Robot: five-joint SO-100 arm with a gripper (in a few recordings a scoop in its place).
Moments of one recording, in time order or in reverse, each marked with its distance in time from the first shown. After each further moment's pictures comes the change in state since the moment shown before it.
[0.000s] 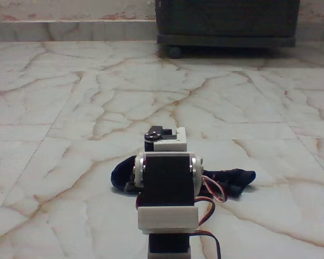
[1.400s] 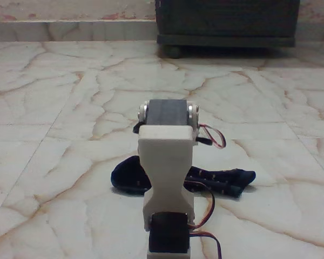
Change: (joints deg) arm 3.2 -28.8 -37.1 34.8 49.2
